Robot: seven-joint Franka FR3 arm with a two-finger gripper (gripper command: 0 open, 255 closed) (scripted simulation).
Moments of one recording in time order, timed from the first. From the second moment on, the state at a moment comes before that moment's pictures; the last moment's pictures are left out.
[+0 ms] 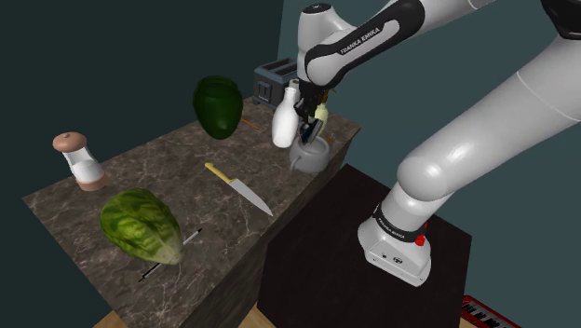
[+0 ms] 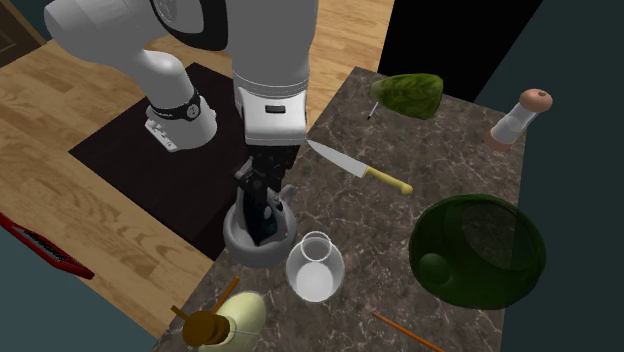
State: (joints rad) arm -0.25 -0.28 0.08 -2.60 -0.33 2.33 0.12
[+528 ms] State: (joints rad) arm -0.24 -0.30 0.08 -2.59 -0.31 2.29 0.11
